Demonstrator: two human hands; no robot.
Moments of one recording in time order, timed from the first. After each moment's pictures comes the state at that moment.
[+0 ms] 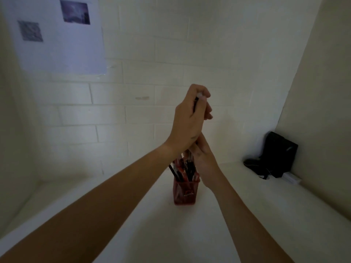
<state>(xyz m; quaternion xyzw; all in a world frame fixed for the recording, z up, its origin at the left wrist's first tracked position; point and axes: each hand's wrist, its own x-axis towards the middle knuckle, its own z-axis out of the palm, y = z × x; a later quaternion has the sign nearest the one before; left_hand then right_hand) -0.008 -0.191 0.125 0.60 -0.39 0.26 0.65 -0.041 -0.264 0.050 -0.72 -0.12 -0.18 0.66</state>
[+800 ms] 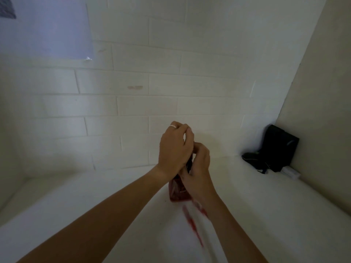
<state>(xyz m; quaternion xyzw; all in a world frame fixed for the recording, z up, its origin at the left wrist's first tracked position) 0.033 -0.192 0.021 0.78 -0.25 0.33 0.47 -0.022 -0.271 -0.035 -0.84 -0.07 -0.34 0.42</state>
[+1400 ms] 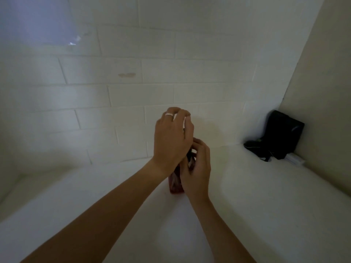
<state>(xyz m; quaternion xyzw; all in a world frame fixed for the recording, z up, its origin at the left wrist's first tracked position) 0.030 -0.190 0.023 0.80 -0.26 0.40 0.37 -0.015 -0.261 -0.067 -0.73 -0.05 -0.46 0.50</state>
